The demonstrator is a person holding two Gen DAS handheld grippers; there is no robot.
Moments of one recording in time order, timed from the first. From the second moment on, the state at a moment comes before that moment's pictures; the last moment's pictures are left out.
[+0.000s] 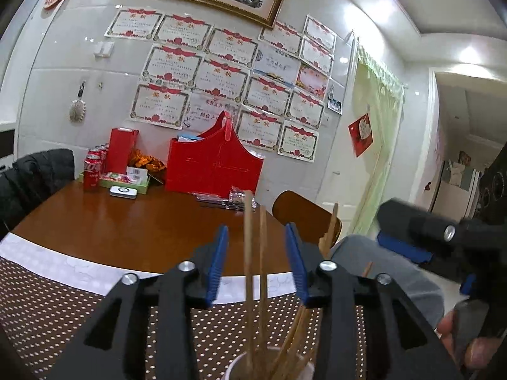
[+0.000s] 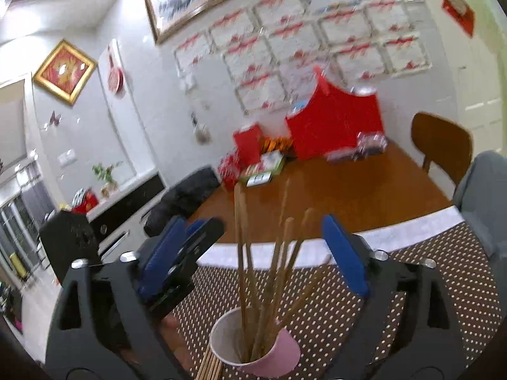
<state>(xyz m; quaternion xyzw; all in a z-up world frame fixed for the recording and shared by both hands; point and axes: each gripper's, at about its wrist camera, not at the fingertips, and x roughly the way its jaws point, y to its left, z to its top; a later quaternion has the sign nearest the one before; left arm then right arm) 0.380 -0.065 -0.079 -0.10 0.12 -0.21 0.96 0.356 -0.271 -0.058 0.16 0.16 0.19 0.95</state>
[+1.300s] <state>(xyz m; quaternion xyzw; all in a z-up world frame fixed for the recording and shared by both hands) 0.231 0.020 -0.104 -0.01 0.26 -0.03 0.96 0.240 -0.252 -0.095 0.15 0.25 0.16 0.94</state>
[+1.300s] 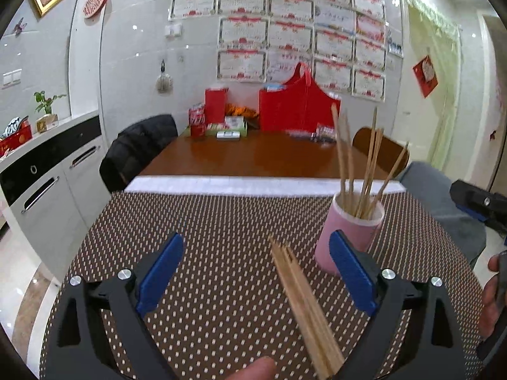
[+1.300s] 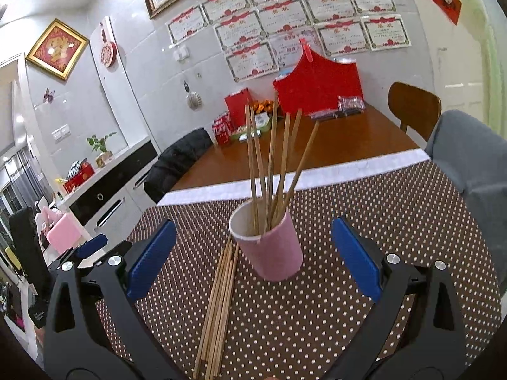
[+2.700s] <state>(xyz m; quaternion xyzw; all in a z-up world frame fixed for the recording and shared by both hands) 0.259 0.006 -0.234 0.02 0.45 0.00 0.89 0.261 -0.209 -0.189 0.07 0.38 0.18 0.90</state>
